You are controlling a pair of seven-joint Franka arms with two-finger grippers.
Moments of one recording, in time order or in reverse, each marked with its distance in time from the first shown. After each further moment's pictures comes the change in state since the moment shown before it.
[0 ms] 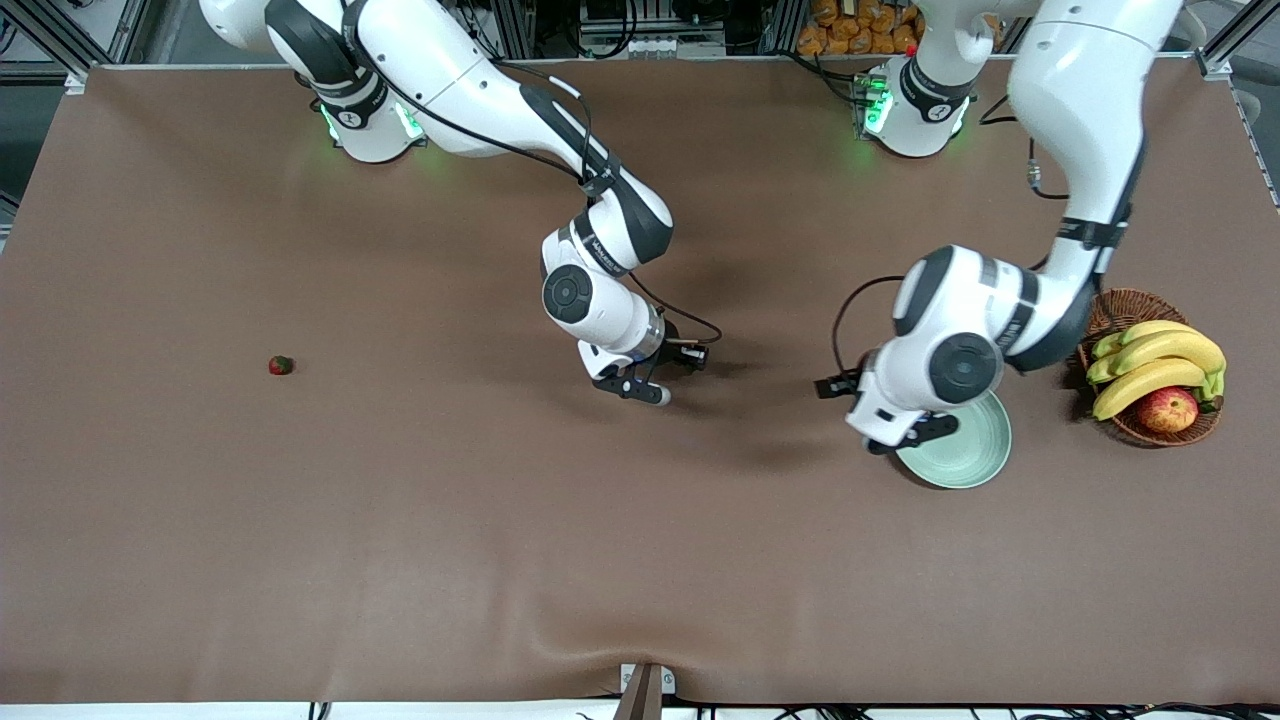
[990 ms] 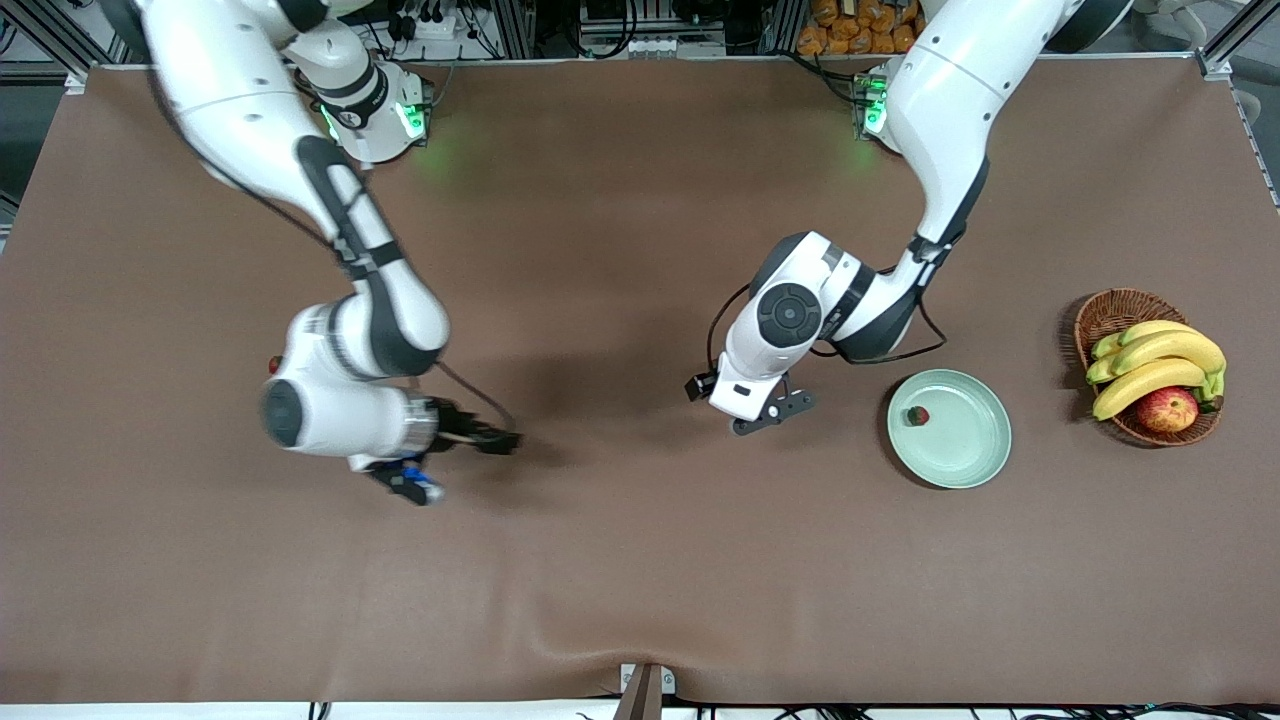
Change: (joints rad) left arm -0.239 0.143 -0.004 0.034 0.000 0.357 -0.329; right arm -0.519 -0.200 -0.035 -0.108 -0.139 -0.436 -0.304
